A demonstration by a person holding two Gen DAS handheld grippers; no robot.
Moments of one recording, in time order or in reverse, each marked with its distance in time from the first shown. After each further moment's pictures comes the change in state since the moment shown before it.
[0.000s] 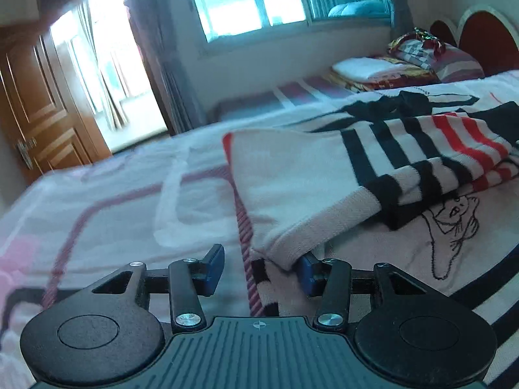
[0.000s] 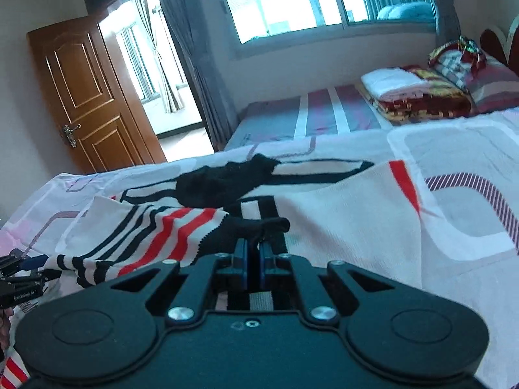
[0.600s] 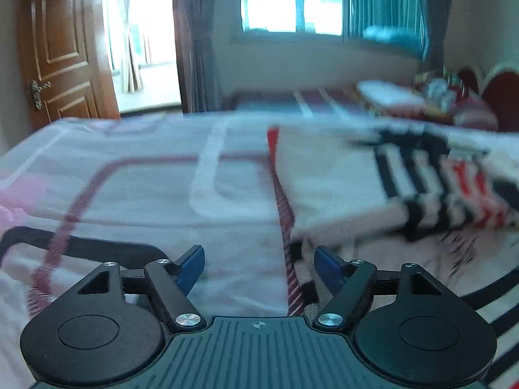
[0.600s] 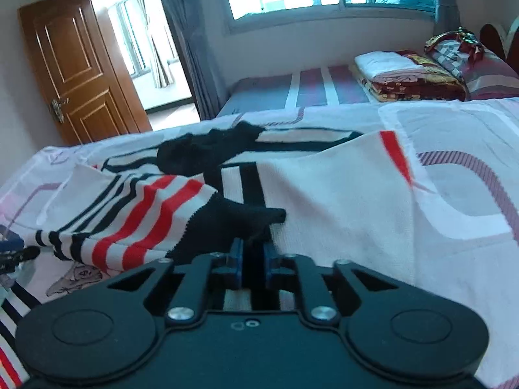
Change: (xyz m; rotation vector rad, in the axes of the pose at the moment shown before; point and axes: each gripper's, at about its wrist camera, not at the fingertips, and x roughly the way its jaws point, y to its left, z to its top) left arm -0.023 0.056 -0.015 -0.265 -0.009 -0.063; right arm 0.004 -0.007 -0.008 -0.015 0.051 -0.044
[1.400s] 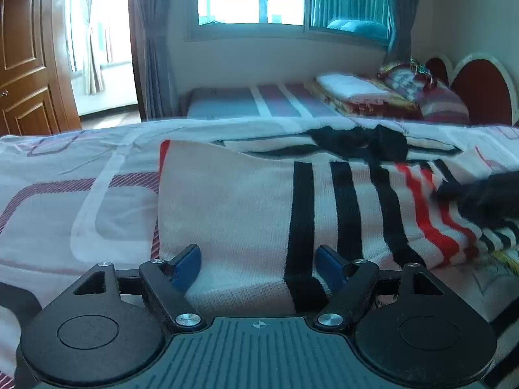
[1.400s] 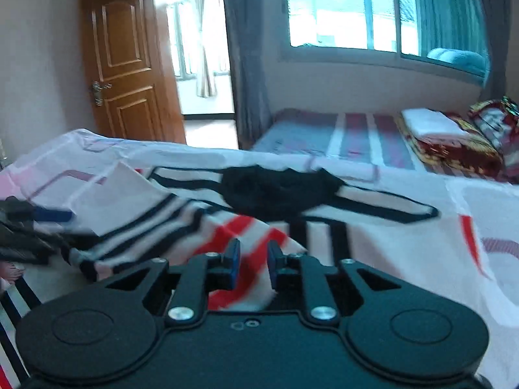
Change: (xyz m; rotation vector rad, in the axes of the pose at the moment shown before) left arm 0.075 -0.083 0.029 0.061 0.065 -0.110; right arm 0.052 0.084 0.015 -0.258 -0.007 0.083
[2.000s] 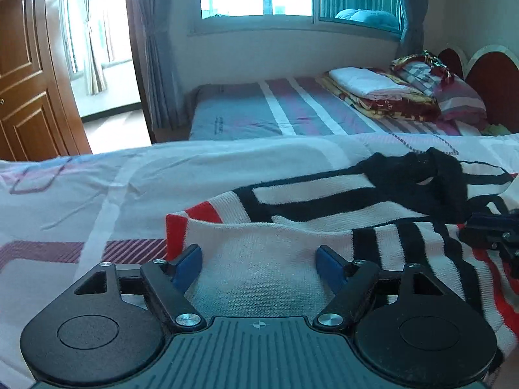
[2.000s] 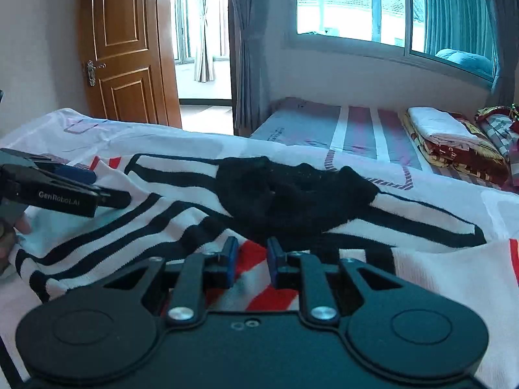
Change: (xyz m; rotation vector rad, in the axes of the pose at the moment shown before) left arm 0.074 0.021 0.063 0.032 0.019 0.037; right arm 0.051 0.003 0.018 -0.025 0.012 -0.030
